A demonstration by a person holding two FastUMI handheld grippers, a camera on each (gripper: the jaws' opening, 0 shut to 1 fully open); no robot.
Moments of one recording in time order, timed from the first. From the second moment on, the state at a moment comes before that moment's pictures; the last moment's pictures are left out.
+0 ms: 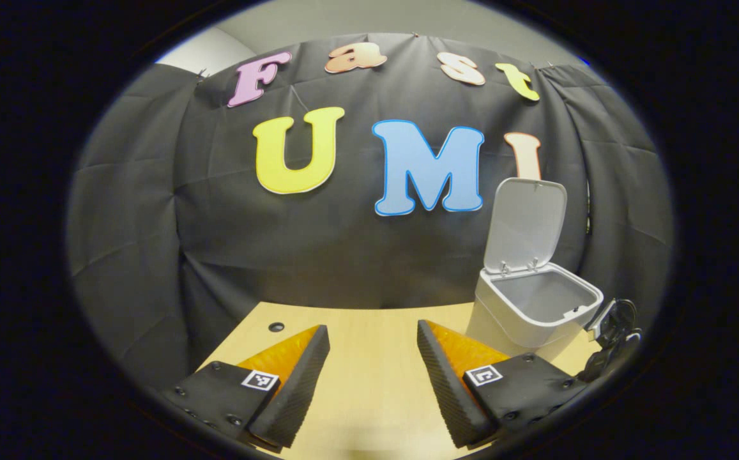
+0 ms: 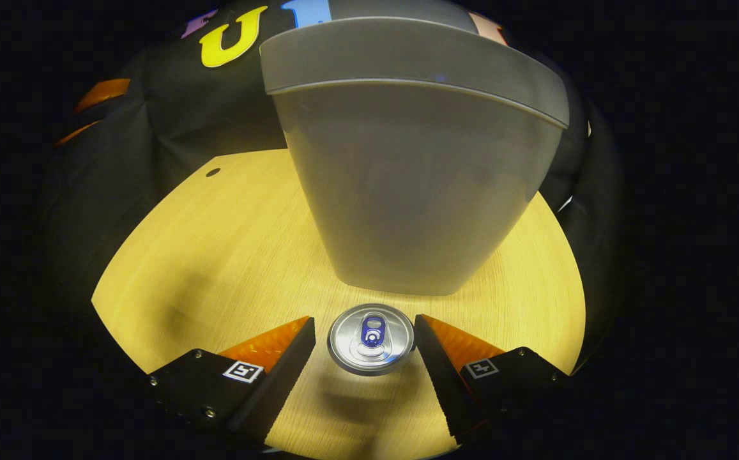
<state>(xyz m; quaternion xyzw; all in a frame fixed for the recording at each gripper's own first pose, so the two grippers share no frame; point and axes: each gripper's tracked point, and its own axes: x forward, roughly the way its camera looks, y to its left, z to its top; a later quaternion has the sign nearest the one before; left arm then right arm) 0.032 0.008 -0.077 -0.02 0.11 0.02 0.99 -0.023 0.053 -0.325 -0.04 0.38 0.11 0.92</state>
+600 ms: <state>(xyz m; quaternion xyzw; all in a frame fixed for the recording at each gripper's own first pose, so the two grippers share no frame) 0.039 0.000 -0.082 -0.02 0.12 0.01 0.99 -0.024 0.051 -0.320 -0.02 0.38 0.11 0.92</state>
